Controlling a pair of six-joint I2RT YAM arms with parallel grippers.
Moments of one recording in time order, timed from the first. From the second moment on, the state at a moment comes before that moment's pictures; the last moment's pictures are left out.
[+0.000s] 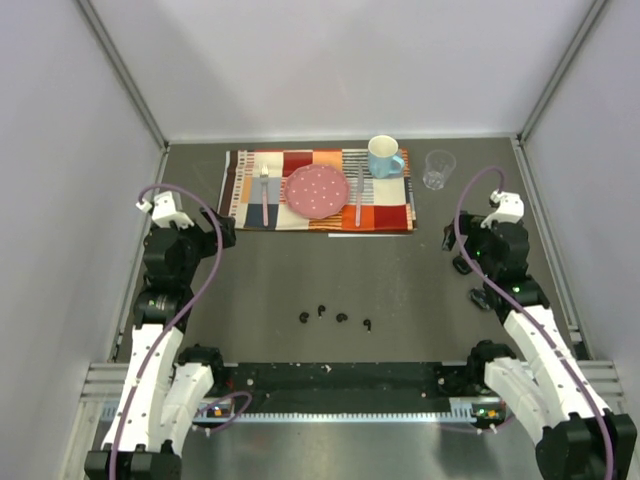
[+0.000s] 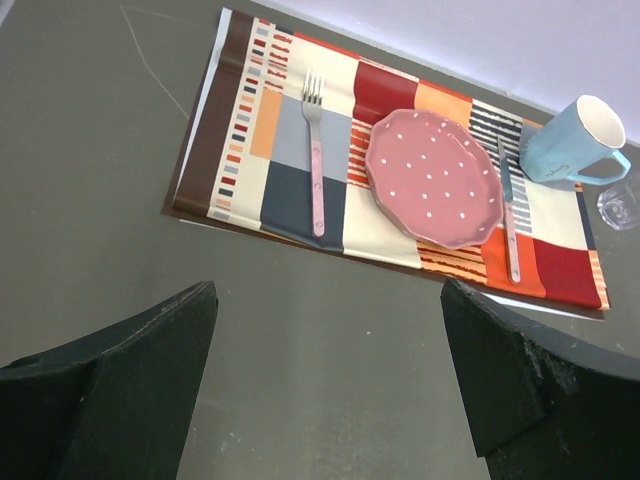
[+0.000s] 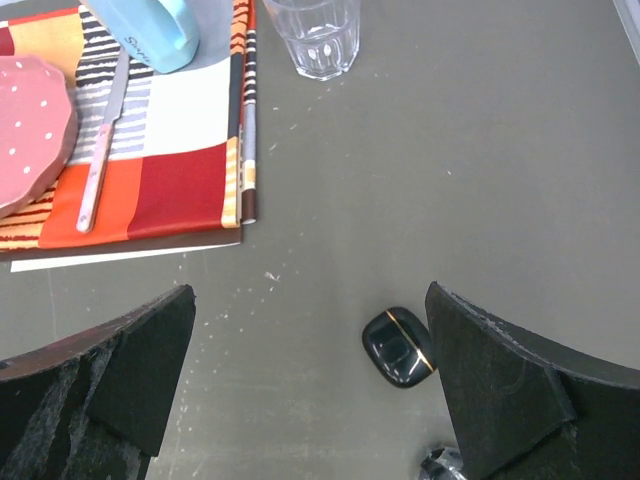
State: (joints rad) left arm -0.02 0.66 0.67 -0.24 0.03 -0.39; right arm 0.12 0.76 0.55 -0.13 0.11 0.22
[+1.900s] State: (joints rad) left arm -0.06 0.85 0.72 -0.10 0.54 -0.18; right arm -0.06 1.19 0.71 -0.43 -0.09 -0.37
